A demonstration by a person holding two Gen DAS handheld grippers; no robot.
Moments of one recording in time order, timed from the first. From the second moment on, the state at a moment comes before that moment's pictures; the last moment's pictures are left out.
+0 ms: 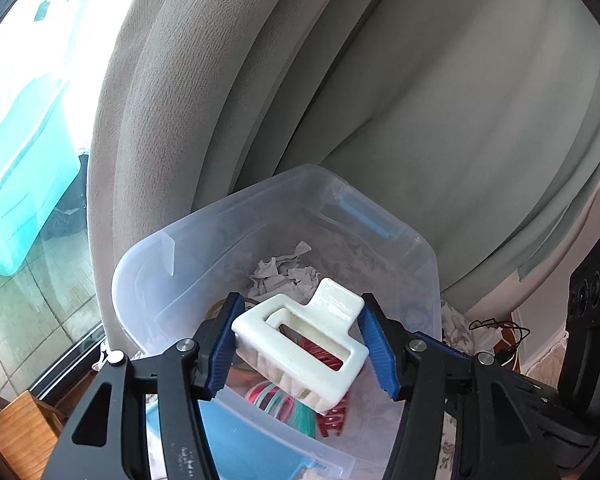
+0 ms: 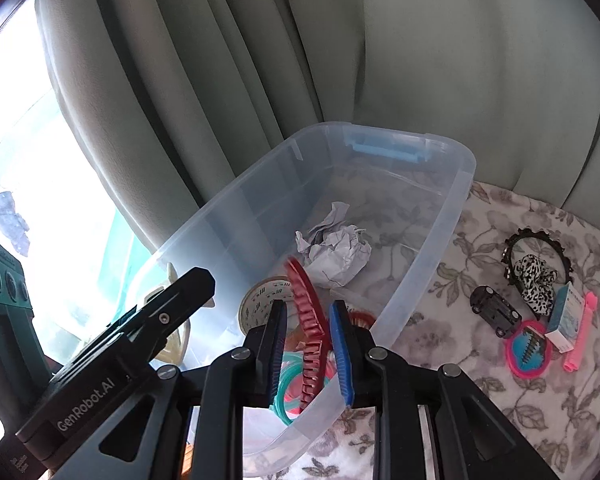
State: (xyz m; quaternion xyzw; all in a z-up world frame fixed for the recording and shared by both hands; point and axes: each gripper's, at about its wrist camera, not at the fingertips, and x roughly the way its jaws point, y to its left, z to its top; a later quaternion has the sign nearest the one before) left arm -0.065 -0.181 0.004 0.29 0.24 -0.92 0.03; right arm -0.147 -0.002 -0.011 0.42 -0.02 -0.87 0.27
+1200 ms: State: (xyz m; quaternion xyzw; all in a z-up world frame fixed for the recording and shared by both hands) left arm -0.053 -0.125 0.029 0.30 0.19 -0.93 0.00; right arm -0.098 0.066 0.021 0.38 -0.08 -0.89 0.25
